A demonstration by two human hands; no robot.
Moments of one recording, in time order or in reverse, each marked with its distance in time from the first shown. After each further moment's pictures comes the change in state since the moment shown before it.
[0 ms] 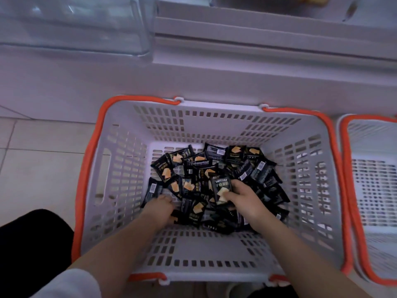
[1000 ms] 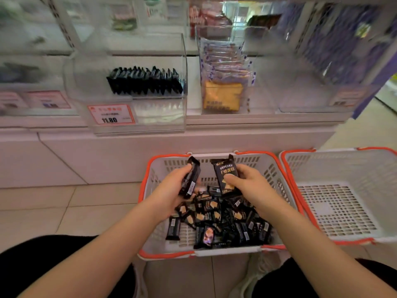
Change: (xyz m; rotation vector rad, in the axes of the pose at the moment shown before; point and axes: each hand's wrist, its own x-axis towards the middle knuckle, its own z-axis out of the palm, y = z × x) left_hand -0.240 0.050 -0.147 -1.868 0.465 0.218; right_hand -0.223 -0.115 0.014 0.196 0.200 -0.582
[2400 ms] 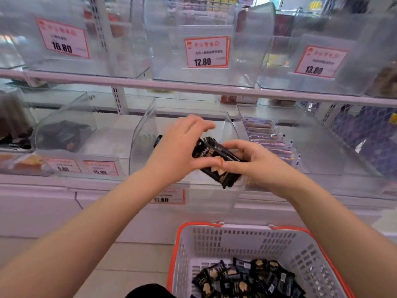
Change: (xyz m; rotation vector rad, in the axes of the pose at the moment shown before) left_hand -0.017 0.248 -0.060 1.313 0.299 1.514; right_hand 0.096 -0.216 0.063 -0.229 -0.311 -0.444
